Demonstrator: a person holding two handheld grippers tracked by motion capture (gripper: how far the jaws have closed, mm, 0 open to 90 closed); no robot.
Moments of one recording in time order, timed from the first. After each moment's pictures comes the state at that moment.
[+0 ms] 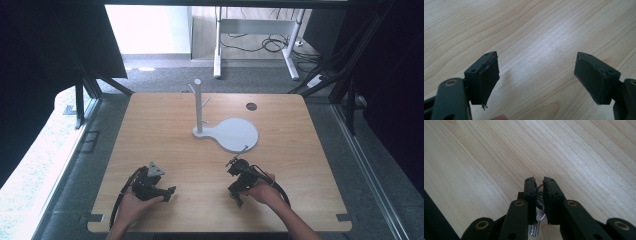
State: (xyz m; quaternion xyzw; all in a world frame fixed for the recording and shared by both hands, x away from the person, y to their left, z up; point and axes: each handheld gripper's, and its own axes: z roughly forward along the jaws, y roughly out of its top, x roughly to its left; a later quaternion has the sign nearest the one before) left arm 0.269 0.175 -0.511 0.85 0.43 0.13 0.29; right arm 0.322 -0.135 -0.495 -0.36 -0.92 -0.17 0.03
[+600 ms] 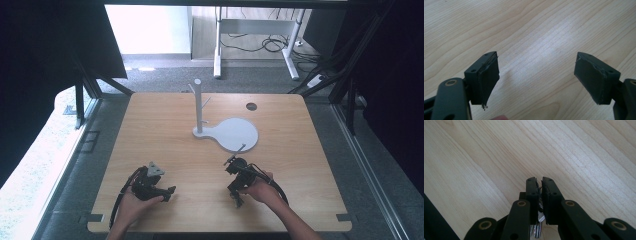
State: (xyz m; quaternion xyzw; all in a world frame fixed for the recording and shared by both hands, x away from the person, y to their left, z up) left arm 0.269 0.176 -0.511 0.85 0.43 0.14 0.29; right arm 0.326 -0.129 -0.494 -0.37 -0.92 -0.15 0.03
